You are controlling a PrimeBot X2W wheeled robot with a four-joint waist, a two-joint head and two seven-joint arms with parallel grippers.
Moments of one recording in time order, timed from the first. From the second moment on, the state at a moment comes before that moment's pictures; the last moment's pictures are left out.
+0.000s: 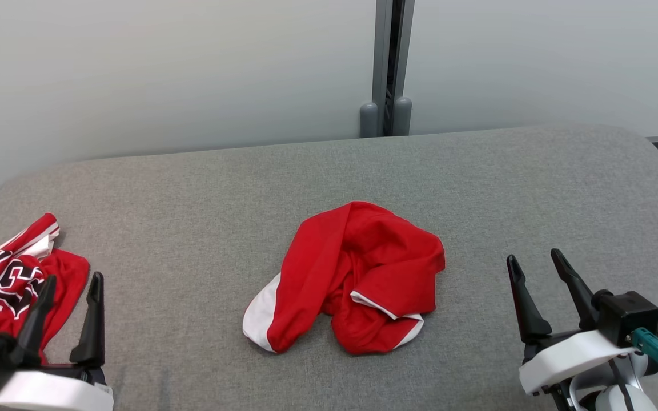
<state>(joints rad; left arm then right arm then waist) 0.01 0.37 -0.09 0.15 -0.56 -0.03 -0.26 -0.10 -0.05 0.07 0.21 0.16 0.13 -0.15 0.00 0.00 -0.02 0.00</state>
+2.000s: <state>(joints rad) 0.02 0.36 -0.17 0.08 -0.55 0.01 -0.21 -0.16 -0.05 0.54 0.41 0.15 0.13 -0.03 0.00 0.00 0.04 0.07</state>
